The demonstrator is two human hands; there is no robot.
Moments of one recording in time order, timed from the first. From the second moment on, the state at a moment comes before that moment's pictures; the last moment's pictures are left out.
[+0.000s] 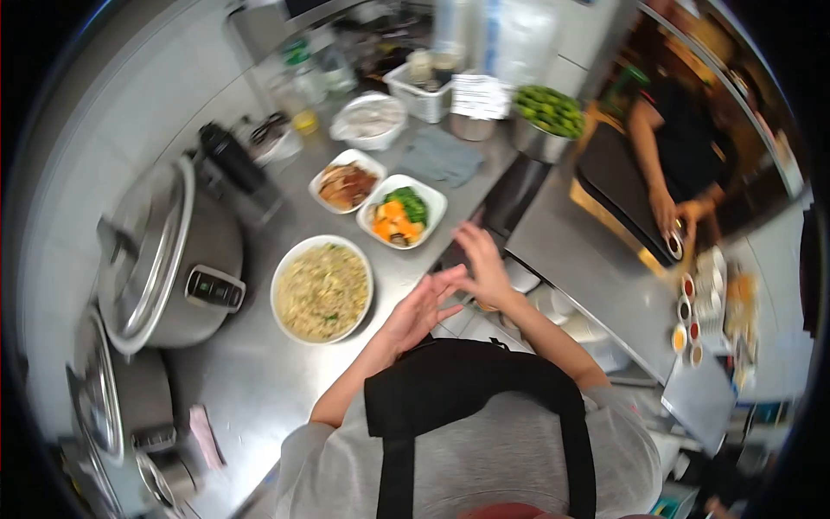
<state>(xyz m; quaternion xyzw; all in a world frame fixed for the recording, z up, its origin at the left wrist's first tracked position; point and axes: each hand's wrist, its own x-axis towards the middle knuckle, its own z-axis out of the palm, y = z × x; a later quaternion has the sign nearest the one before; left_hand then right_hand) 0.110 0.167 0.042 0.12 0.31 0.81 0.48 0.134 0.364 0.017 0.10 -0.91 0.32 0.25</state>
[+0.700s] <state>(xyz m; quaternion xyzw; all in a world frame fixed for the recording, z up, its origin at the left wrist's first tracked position) 0.113 0.000 -0.056 -0.28 0.53 0.75 0.27 -0.002 0.402 -0.024 -0.08 -0.73 0.68 -0.06</state>
